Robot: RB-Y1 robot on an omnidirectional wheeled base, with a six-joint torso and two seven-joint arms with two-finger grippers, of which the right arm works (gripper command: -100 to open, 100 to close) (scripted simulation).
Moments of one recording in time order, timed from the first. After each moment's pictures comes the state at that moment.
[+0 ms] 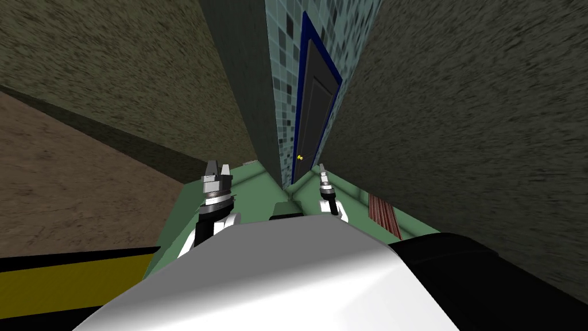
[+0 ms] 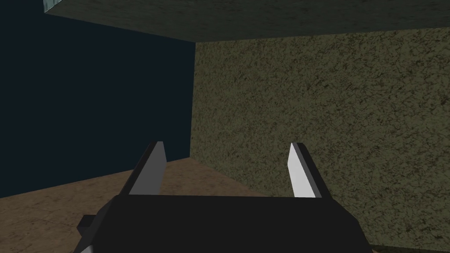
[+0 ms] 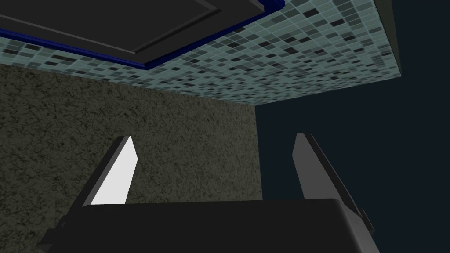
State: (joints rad) arm 0.36 -0.07 -0.06 -1.96 0.19 -0.60 0.27
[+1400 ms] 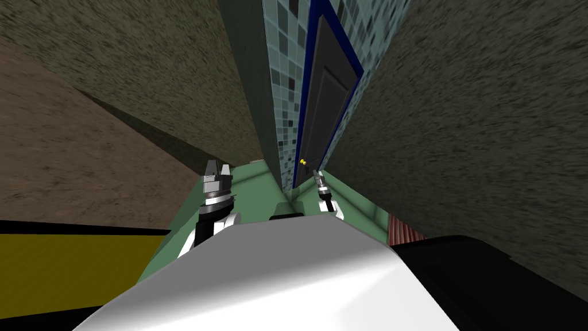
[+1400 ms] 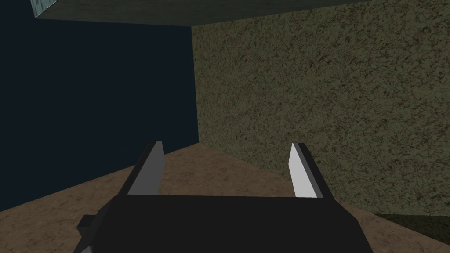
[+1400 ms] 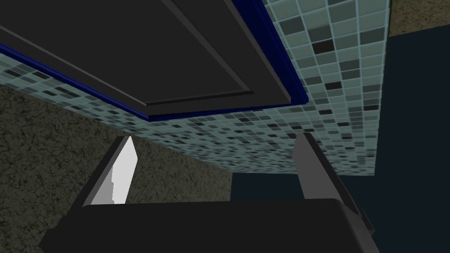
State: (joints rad) arm 0.26 -0.10 -0.12 -1.65 0.28 -0.65 0.52
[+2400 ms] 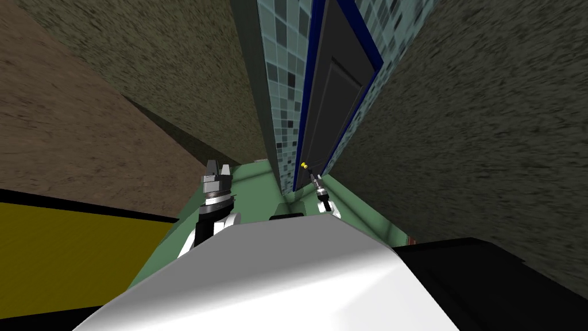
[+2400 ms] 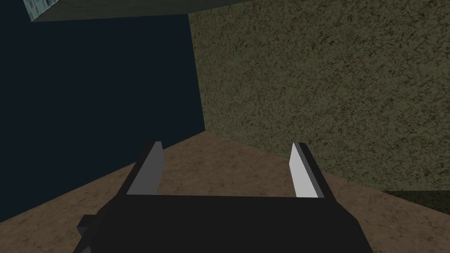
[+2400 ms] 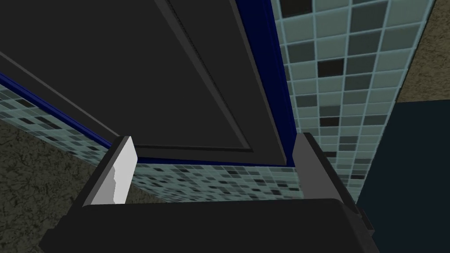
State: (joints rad) arm 0.18 -0.09 -0.16 -1.42 0.35 -0.70 0.72
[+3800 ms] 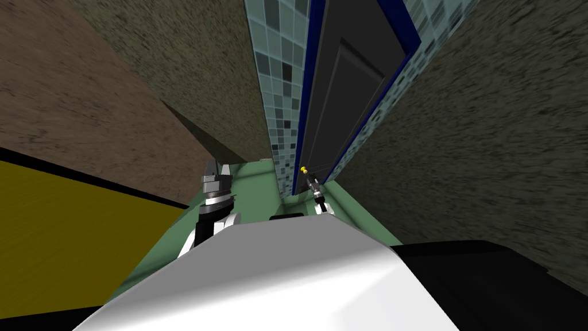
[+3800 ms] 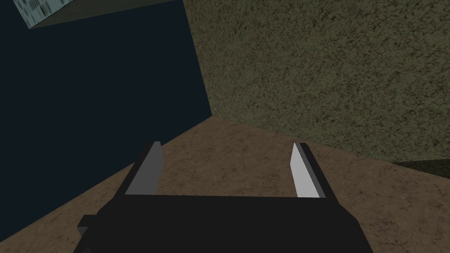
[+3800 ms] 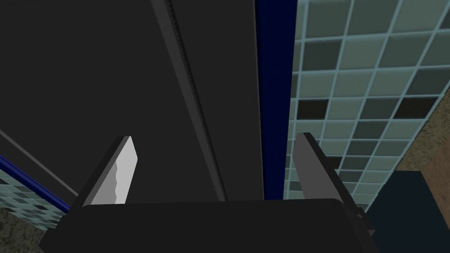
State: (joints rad) arm 0.09 -0.06 -0.21 -1.13 0.44 -0.75 0.96
